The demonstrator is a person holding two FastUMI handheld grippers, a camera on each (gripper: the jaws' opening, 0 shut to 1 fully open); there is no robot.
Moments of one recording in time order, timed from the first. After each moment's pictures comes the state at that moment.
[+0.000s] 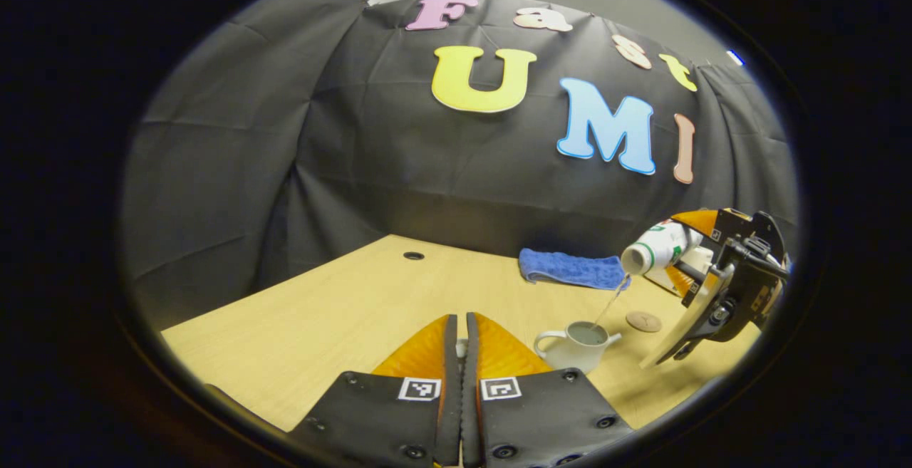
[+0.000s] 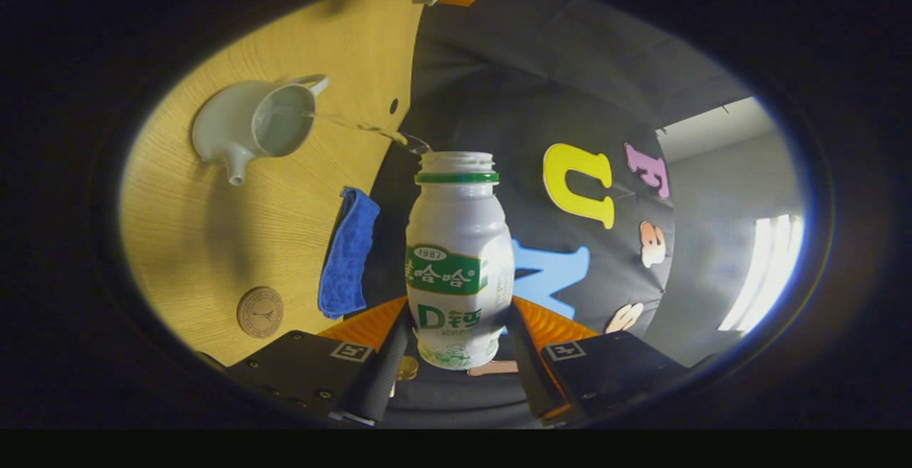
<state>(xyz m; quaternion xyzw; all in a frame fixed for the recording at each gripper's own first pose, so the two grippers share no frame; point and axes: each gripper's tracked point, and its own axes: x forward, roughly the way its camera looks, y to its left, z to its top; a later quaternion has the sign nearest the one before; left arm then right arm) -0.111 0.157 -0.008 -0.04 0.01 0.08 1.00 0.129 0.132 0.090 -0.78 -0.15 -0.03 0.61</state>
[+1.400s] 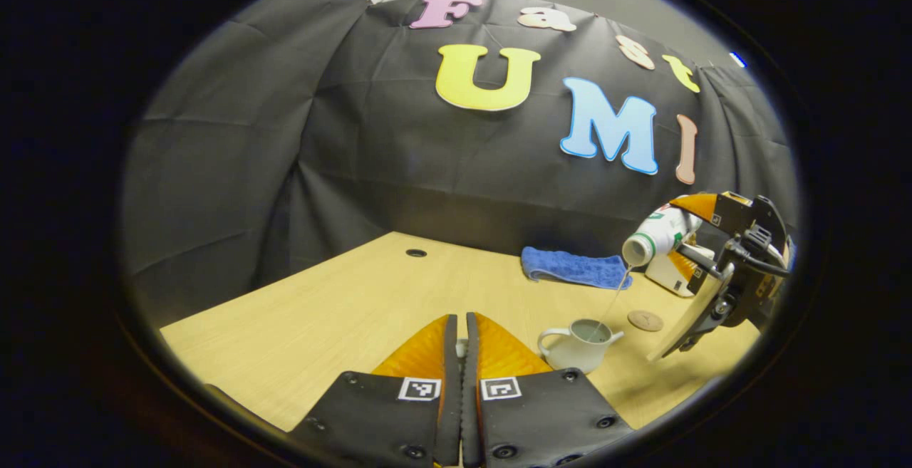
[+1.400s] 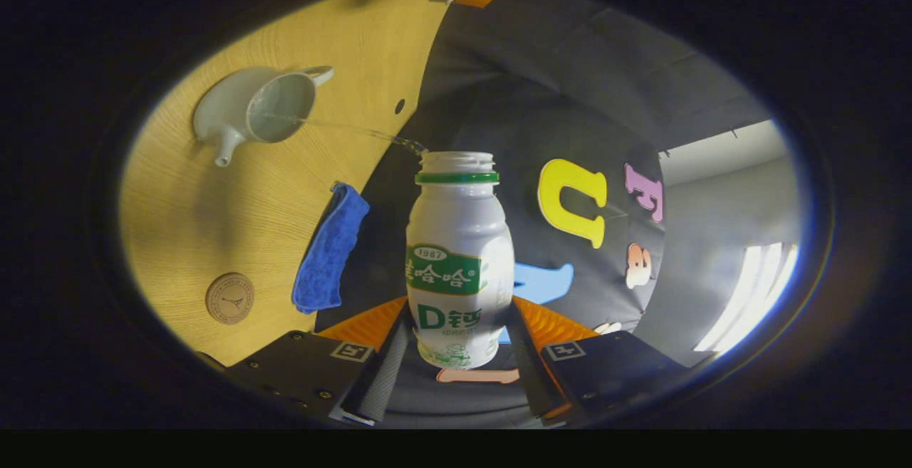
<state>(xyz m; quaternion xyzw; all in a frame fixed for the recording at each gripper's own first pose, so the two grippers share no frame) -0.111 0.157 -0.009 -0.05 0.01 0.08 1.00 0.134 0.144 0.107 -0.81 -0.17 -0.03 0.56</state>
